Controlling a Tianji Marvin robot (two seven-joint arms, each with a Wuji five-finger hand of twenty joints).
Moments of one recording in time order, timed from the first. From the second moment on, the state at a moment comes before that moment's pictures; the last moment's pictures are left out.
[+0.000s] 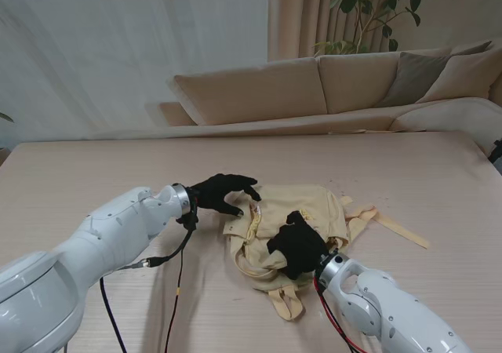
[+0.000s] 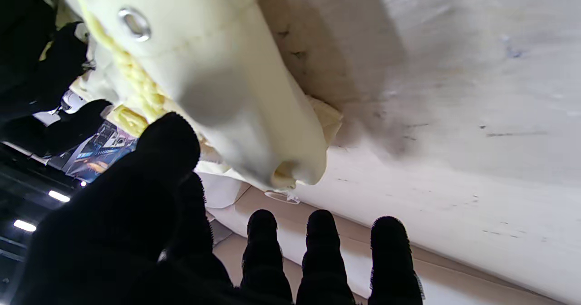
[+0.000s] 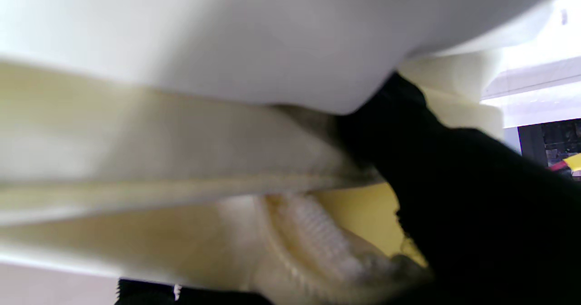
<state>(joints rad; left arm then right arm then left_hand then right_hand) 0.70 -1.34 -0.44 -0.44 0.32 -0.73 0.04 -1.46 -1.05 0.94 -1.38 -1.09 -0.32 -0.33 0.72 -0.47 0.60 -0.03 0.33 -0.31 0.56 0.35 0.23 -0.02 0.23 0.33 0.14 0.11 0.31 0.42 -0.07 0.27 0.60 0.40 0.54 -1.03 1.29 -0.41 1.02 0.00 0.81 0.33 1.14 0.08 0.70 0.37 0.76 0.03 0.75 0.43 -0.03 0.21 1.15 0.36</state>
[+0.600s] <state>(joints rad) 0.66 -1.44 -0.41 -0.35 0.28 -0.68 0.01 -1.47 -1.05 0.96 -1.39 -1.09 -0.32 -0.32 0.70 -0.41 0.55 -0.03 0.37 -0.30 0.65 0.39 0.23 -0.02 0.20 0.33 0.13 0.11 0.30 0.41 -0.06 0.27 0.52 0.41 0.54 -1.03 1.29 -0.41 1.02 -0.02 0.81 0.33 1.14 0.08 0.70 0.37 0.76 0.03 0.75 0.43 -0.01 0.21 1.15 0.36</state>
